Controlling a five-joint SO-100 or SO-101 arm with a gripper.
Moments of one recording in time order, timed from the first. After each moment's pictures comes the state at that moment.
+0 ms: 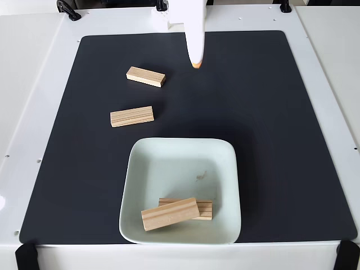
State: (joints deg) arm -13.1 83.2 50.3 68.7 8.8
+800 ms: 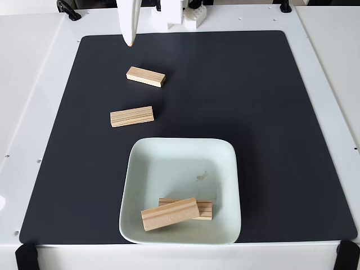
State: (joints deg) arm 7.5 113.3 104.6 68.9 -10.2
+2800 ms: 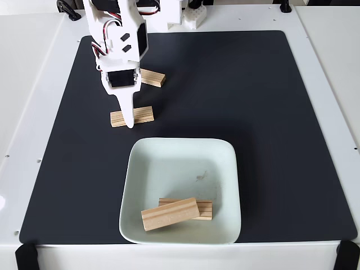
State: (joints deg) arm 7.6 70.7 85.8 63.8 -25.8
